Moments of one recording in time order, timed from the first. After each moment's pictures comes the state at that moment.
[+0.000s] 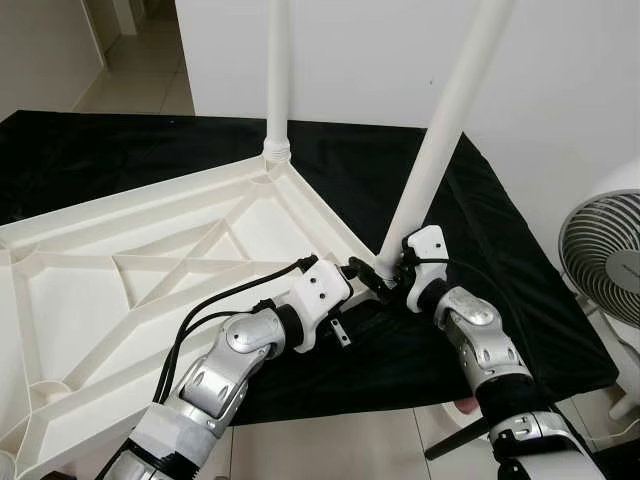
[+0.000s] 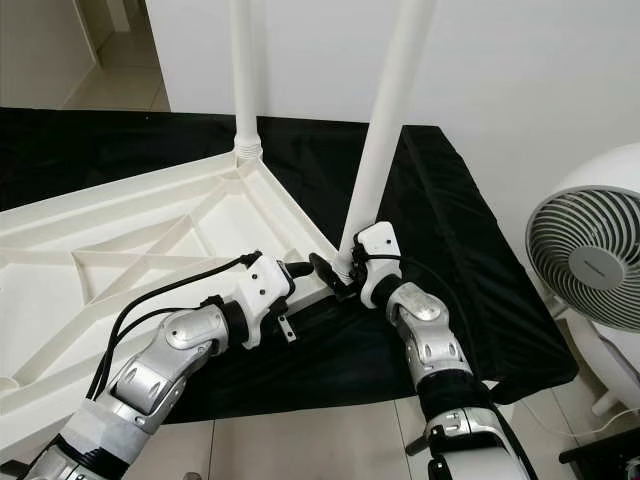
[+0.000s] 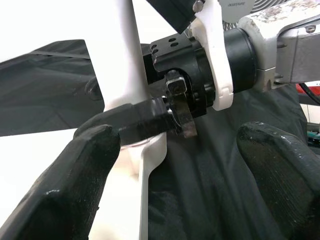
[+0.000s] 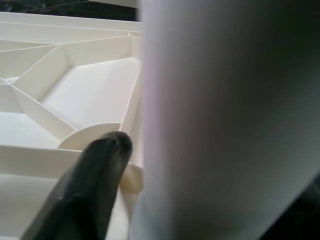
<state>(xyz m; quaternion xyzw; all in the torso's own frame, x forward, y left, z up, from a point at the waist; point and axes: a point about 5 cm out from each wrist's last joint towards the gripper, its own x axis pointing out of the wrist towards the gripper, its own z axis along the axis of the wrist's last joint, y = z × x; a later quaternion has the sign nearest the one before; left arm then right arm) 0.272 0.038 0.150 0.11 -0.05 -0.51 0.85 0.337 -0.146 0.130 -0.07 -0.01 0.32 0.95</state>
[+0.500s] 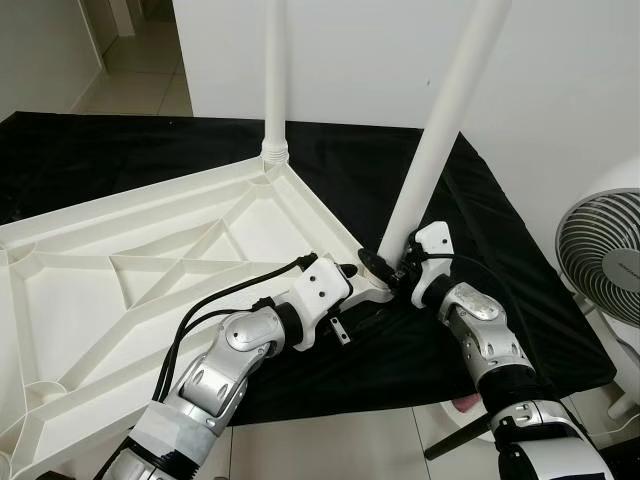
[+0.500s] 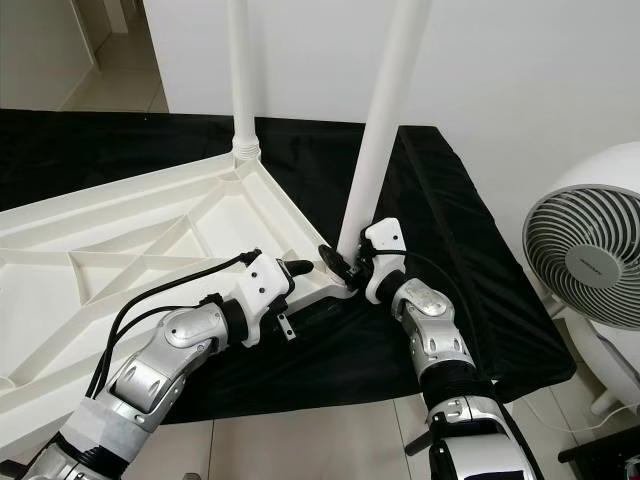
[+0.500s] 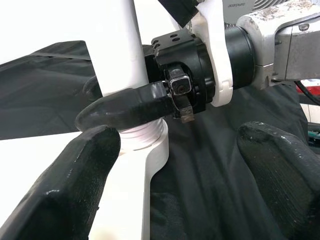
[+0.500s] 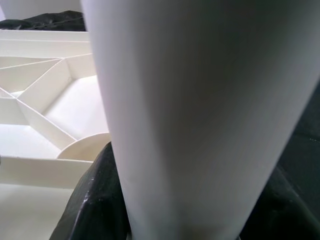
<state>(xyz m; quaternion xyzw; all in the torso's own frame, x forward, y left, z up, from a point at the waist) 0.272 0.038 0.150 0.12 -0.05 -0.50 0.85 0.341 -0.151 0.130 -0.05 -0.02 0.31 0.95</state>
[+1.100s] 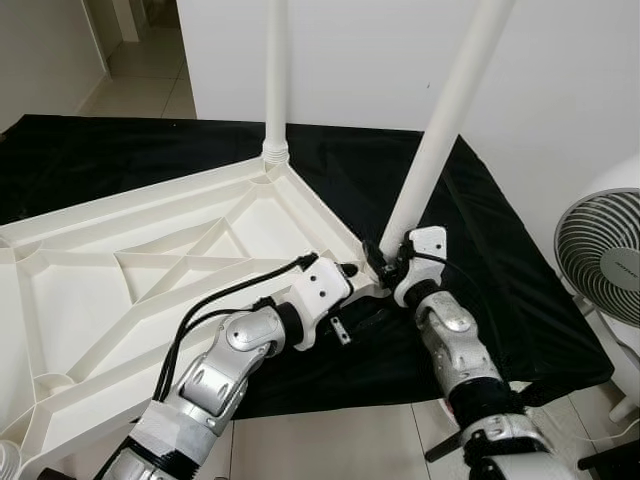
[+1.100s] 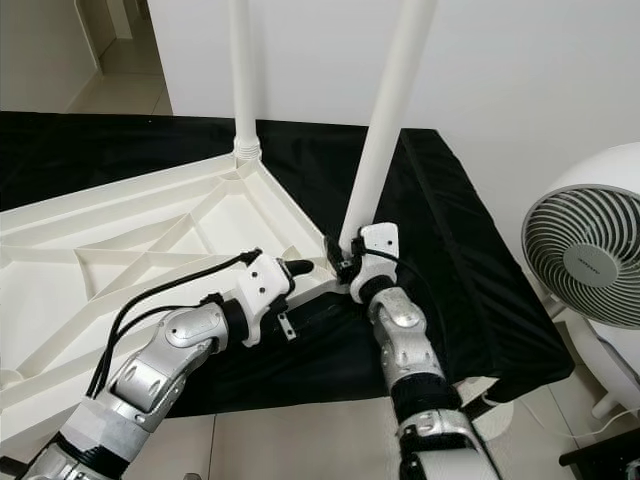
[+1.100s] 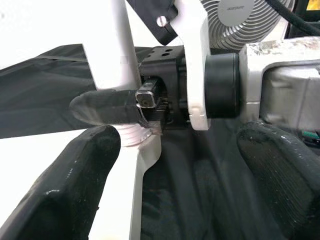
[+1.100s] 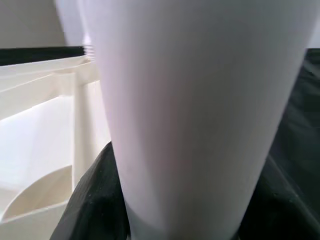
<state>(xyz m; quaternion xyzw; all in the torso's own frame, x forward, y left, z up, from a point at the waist) 0.272 0.037 0.150 0.11 -0.05 -0.51 0.85 0.336 -0.134 0.118 0.03 -0.03 0.08 1.00</state>
